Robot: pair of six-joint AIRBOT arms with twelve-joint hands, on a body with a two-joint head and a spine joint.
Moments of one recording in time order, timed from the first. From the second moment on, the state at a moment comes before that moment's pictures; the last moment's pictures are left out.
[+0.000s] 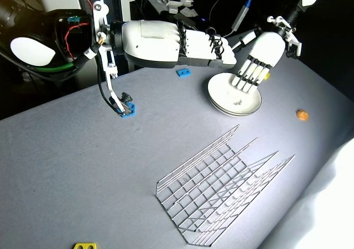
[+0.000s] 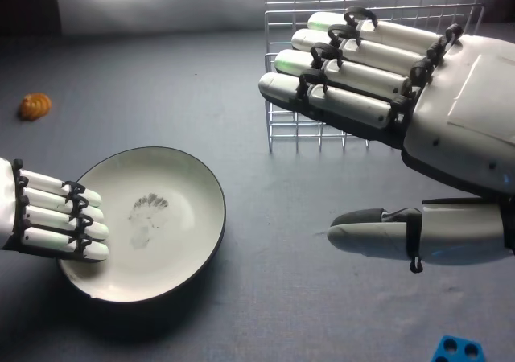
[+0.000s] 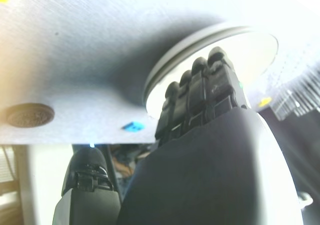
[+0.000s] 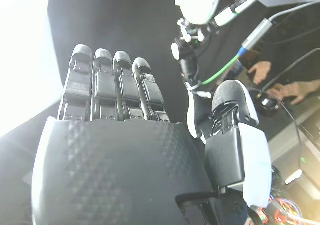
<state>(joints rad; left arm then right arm) 0.76 -0.89 1.50 1.47 -1.02 -0.02 -0.58 -0.82 0.70 -0.12 0.82 -1.15</state>
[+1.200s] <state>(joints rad) 0.75 -0.93 1.40 1.43 -0.97 -0.01 -0.58 -0.96 0.78 -0.15 0.79 -1.36</state>
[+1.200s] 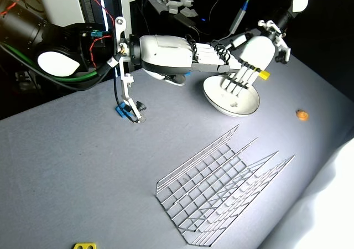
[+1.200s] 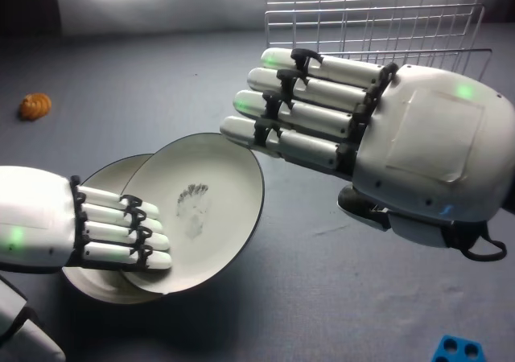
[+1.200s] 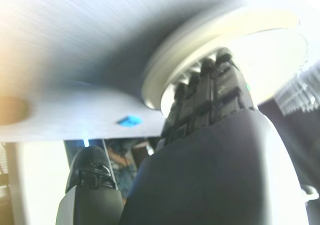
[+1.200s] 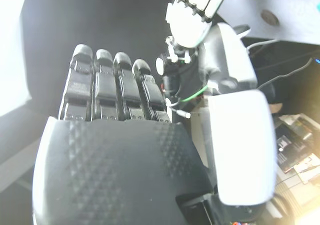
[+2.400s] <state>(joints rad) 0.68 -0.95 1.36 1.43 -0.94 -0.01 -0.56 -1.25 1.01 -0.13 0.65 -1.38</state>
